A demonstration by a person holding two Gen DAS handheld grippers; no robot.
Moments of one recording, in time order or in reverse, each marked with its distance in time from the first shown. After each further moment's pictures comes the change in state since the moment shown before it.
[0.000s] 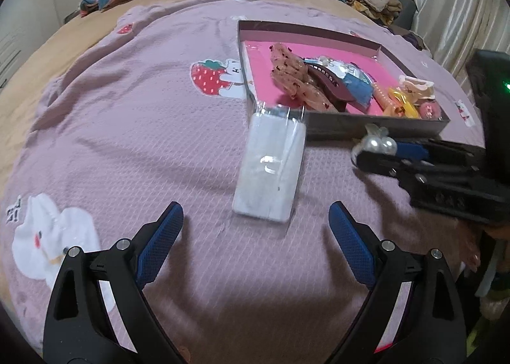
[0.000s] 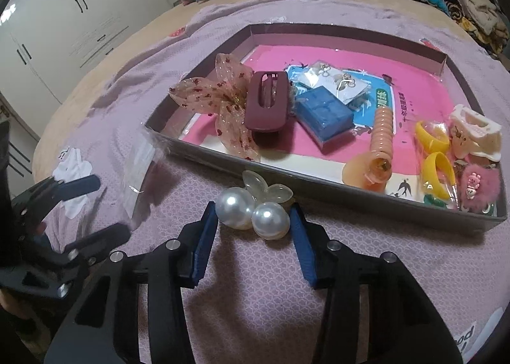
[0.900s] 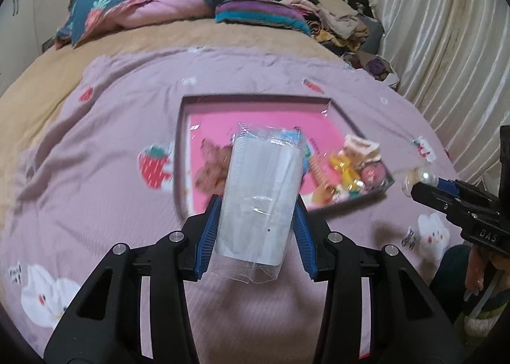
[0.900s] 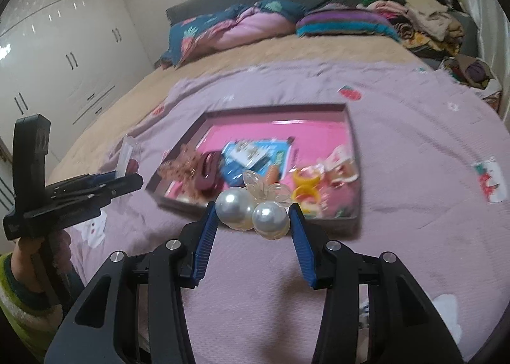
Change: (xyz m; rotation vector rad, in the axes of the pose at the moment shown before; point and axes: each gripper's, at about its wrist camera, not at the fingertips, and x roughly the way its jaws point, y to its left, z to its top) left arm -0.043 -0.053 0.073 0.049 -0.137 -0.131; right arm -0.141 -0.069 -0.014 0.118 -0.259 -0.060
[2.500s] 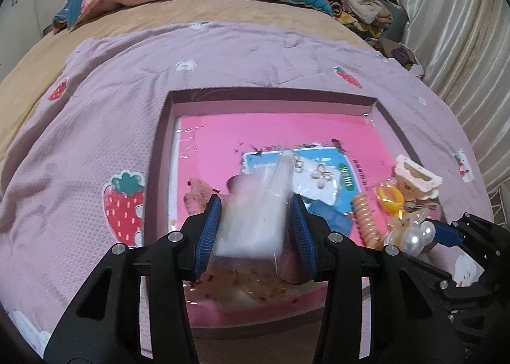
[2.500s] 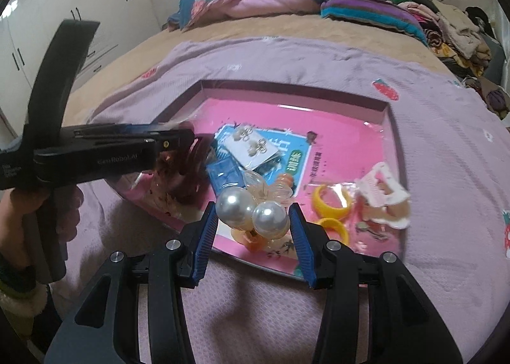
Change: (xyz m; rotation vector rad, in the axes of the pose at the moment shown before) left arm 0.109 0.020 0.044 -0.047 0.110 0.062; right arm 0.108 0.014 0.020 -0.157 0.141 -0.017
